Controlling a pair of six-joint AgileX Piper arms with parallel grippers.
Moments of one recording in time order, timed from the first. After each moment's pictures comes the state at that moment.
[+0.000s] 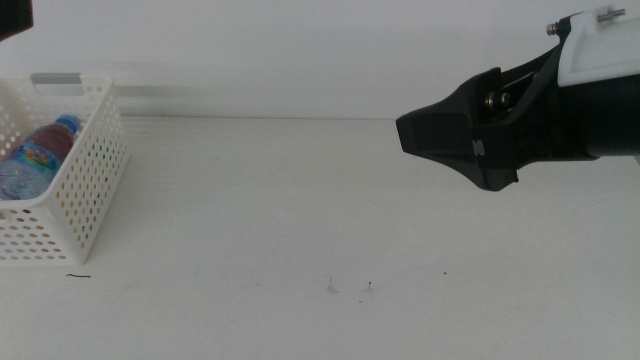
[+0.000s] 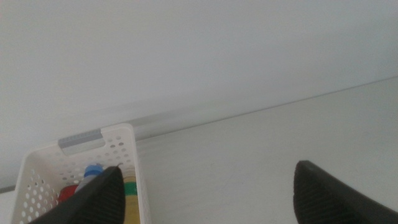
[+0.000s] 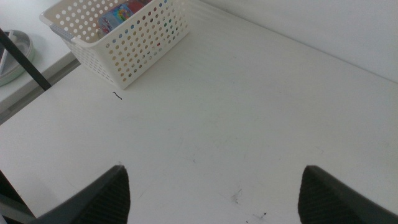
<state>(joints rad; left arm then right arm) 0.11 0.92 -1.18 -0.45 0.80 0.52 0.79 1.11 -1.24 0.00 0.79 0.14</state>
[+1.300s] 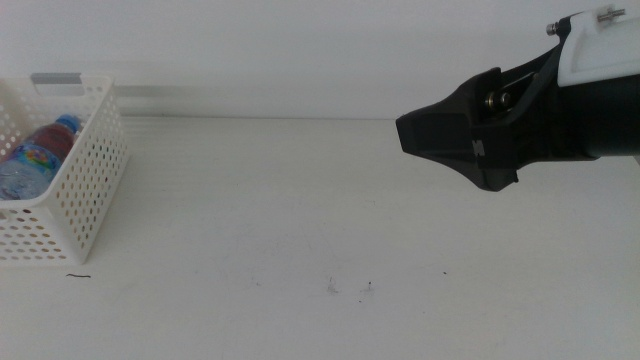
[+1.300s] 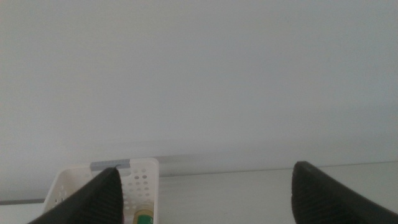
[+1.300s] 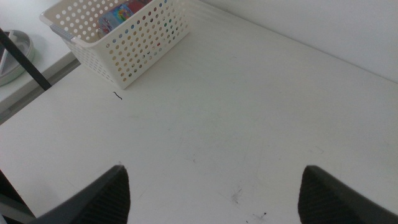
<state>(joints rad) -0.05 0.81 -1.14 -0.08 0.63 0.06 0.79 1.11 -1.24 0.00 0.79 0.14</state>
